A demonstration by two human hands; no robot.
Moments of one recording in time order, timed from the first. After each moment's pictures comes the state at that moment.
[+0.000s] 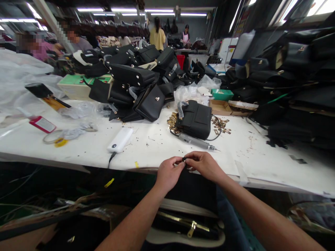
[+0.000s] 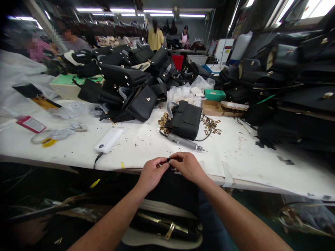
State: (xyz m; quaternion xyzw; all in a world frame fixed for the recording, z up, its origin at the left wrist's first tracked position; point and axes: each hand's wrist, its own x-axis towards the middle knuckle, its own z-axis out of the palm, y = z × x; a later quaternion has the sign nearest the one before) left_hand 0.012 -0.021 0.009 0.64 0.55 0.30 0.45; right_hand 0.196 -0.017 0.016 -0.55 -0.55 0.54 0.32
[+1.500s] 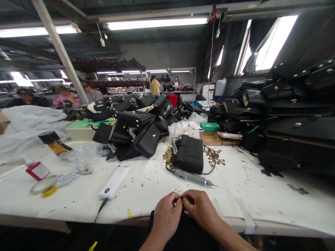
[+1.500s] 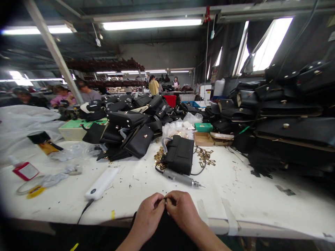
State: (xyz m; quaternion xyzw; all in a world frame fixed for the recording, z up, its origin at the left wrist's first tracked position) left_hand 0.021 -0.011 0.034 0.69 0.59 0.24 0.36; right_hand 0.178 -0.018 0.023 -0.56 -0.64 0.36 0.38
